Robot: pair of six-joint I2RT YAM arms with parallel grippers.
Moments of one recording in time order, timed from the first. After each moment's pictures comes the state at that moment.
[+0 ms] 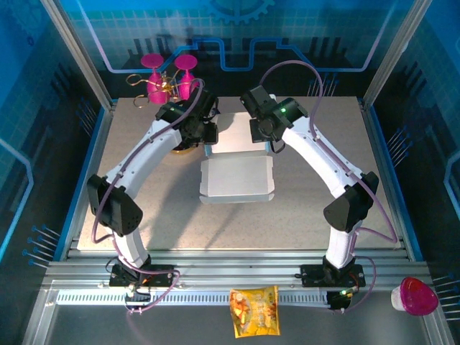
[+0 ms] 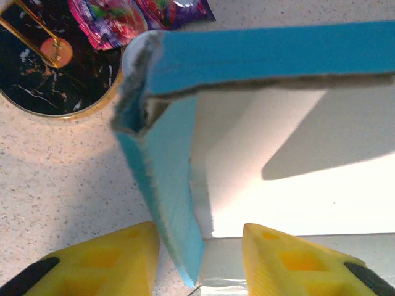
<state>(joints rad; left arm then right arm) -0.47 1.78 1.84 -1.11 -0.13 -0.47 0.63 1.86 2.03 -1.27 0.41 0.47</state>
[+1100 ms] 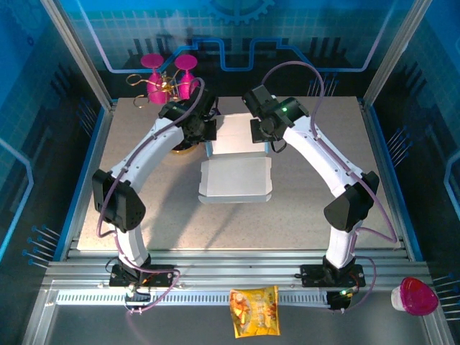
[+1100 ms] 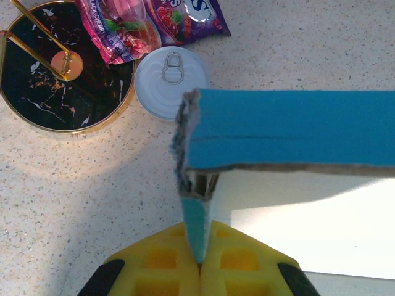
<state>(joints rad) -0.45 1.83 1.84 -1.06 -0.16 -0.48 0.61 1.86 2.03 -1.27 0.37 0.47</state>
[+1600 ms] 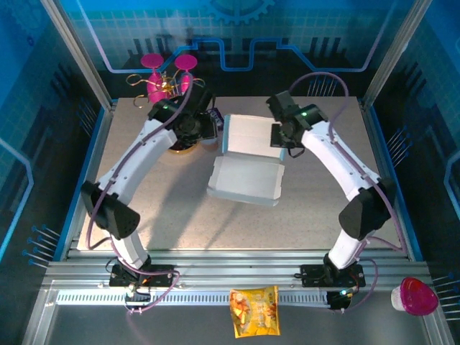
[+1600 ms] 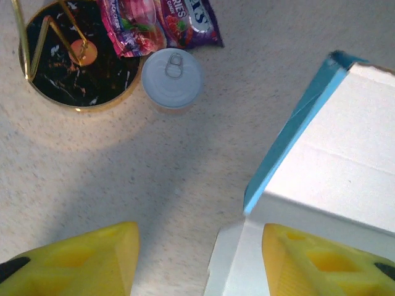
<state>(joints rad) -0.48 1.71 1.90 -1.18 -0.16 -0.68 0.44 1.69 1.73 -1.17 0.29 0.57</state>
